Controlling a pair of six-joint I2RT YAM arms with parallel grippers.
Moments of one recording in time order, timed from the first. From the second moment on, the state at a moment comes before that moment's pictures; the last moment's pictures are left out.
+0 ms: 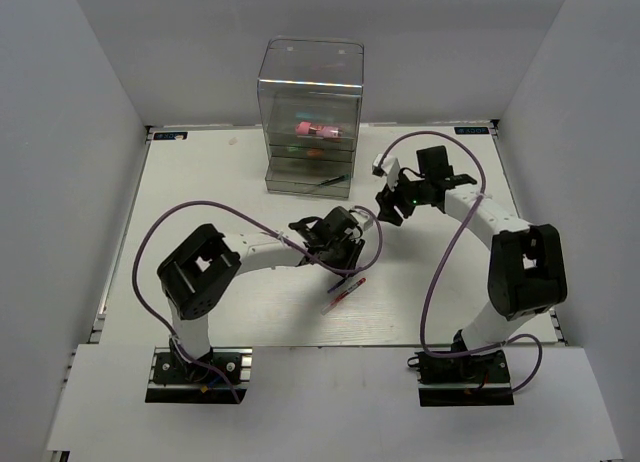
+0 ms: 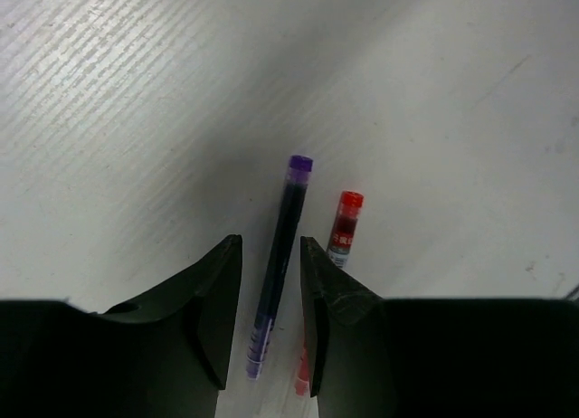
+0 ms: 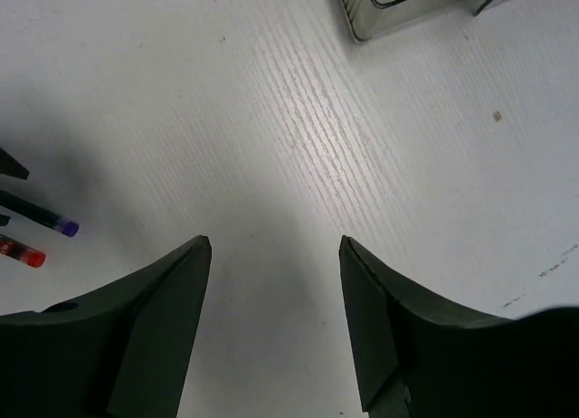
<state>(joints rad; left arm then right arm) -0.92 1.83 1.12 -0.22 0.11 -0.31 0.27 1.65 1.15 -0.42 -0.59 -0.69</state>
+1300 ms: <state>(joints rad) -0.66 1.92 1.36 -0.20 -0.13 -0.71 0.22 1.47 0.89 -0.36 -0.64 -0.76</state>
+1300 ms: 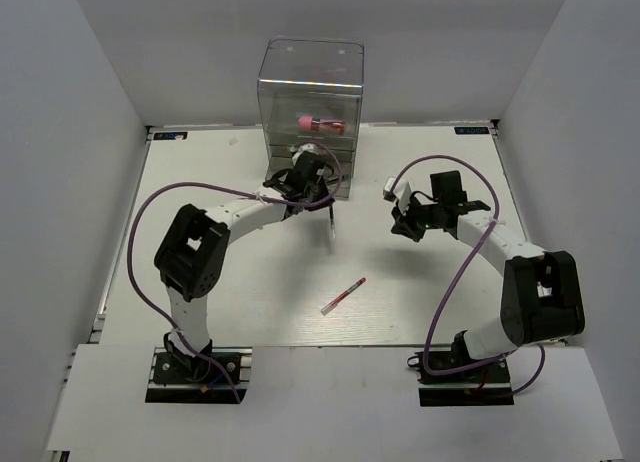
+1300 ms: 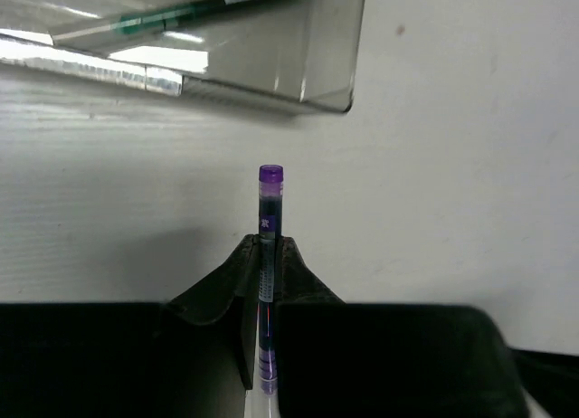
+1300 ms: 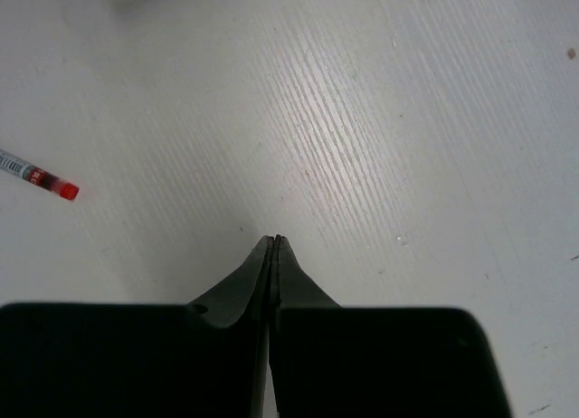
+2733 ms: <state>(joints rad) -0.46 1.92 1.30 0.08 -0.25 -1.45 0.23 1.44 0.88 -0.73 -0.92 -1.43</state>
